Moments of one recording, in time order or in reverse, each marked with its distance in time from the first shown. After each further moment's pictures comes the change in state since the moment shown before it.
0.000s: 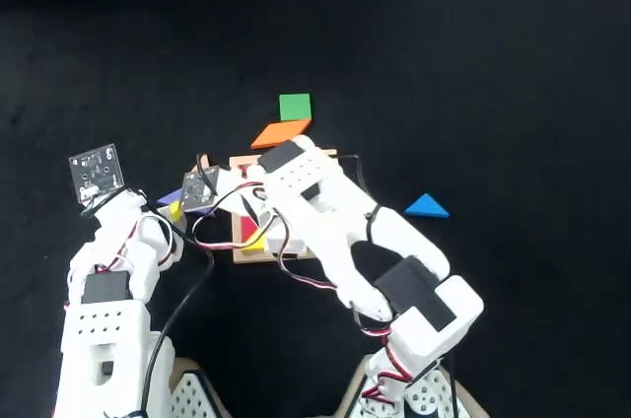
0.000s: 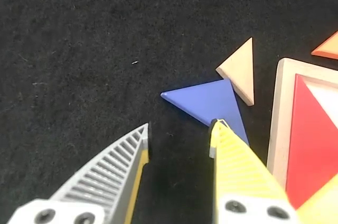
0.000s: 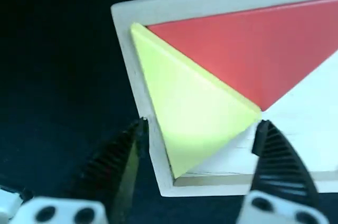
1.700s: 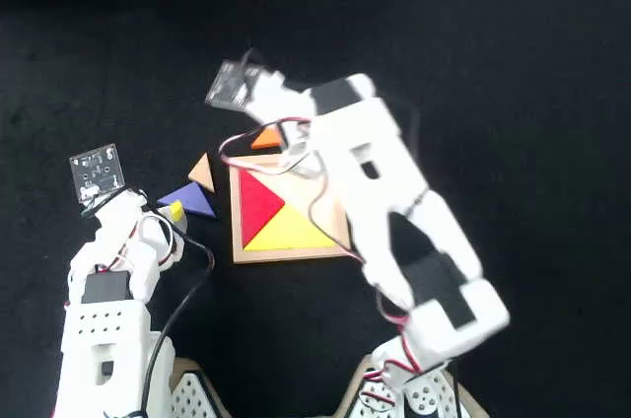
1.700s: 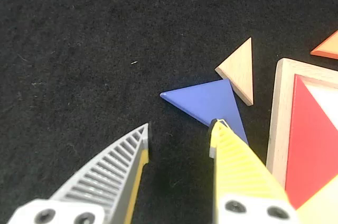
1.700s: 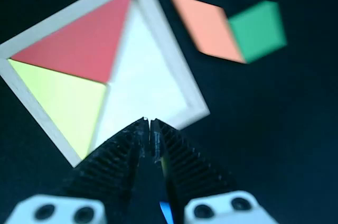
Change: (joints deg) left arm 0.1 0.0 0.0 0.0 0.0; right arm 14.1 -6.8 -19.9 4.5 -6.1
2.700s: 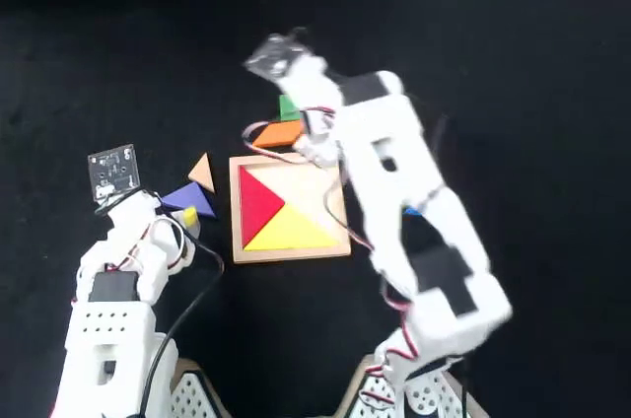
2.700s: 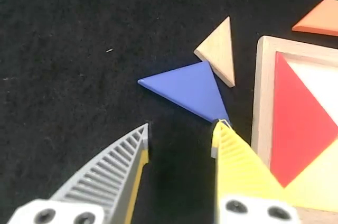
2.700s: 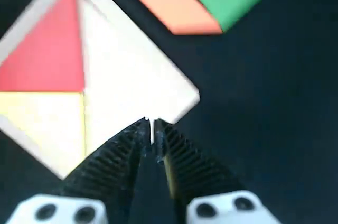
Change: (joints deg) left arm 4.3 0.0 0.0 1.8 0.4; right arm 2.7 8.0 -1.3 -4.7 -8.0
